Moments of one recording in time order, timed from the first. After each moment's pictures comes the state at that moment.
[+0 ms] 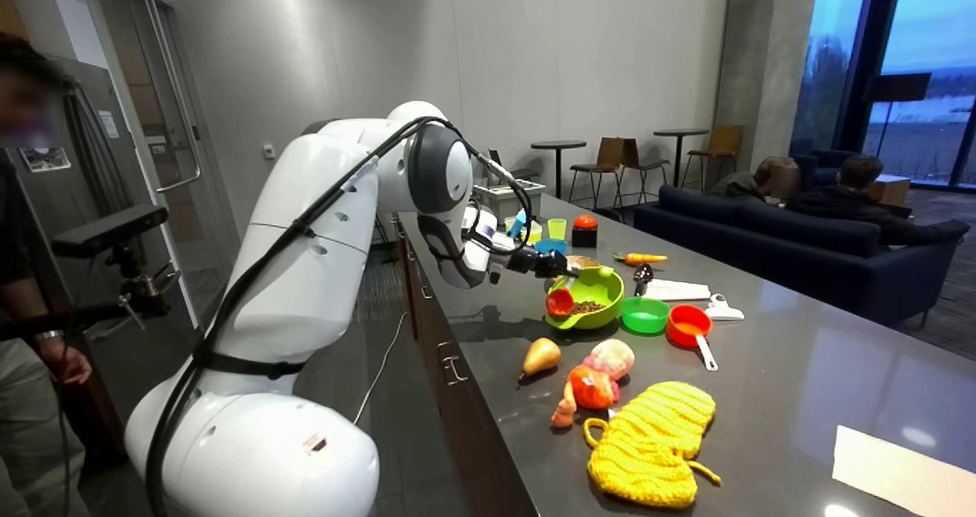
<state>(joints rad) 0.32 0.57 0.18 -1.69 -1.56 1.96 -1.73</state>
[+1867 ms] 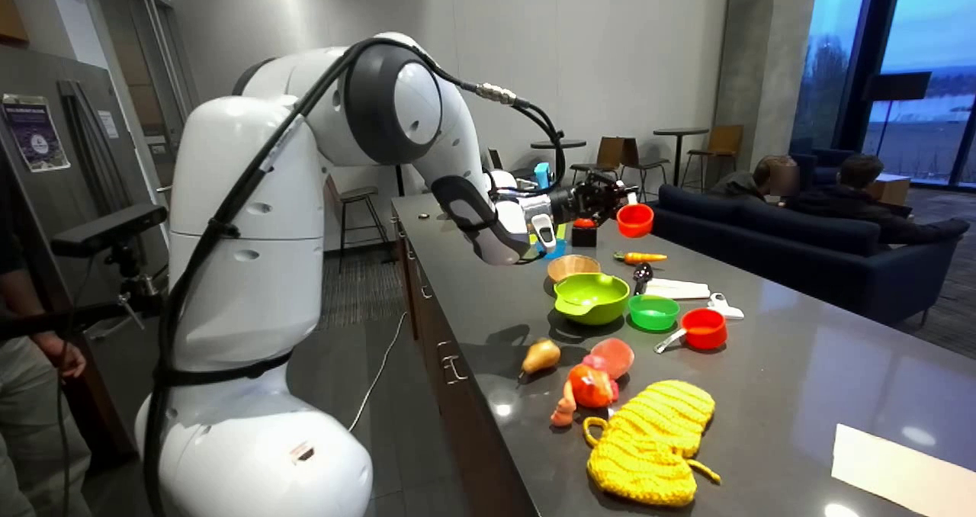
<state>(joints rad) 0.22 0.26 0.11 -1.95 -2.00 1.77 -2.14</state>
